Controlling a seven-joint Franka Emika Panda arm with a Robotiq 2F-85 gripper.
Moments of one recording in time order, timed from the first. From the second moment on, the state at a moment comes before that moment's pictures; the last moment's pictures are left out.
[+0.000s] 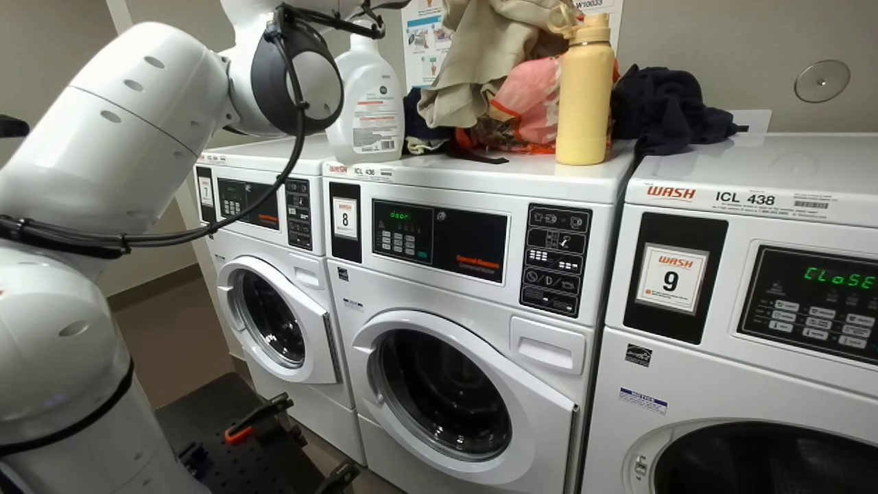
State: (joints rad) arm 0.08 0.78 -0.03 -0.39 -0.41 2.59 0.50
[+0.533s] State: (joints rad) arm 0.05 0.80 -0.05 -0.39 -0.41 2.80 0.53
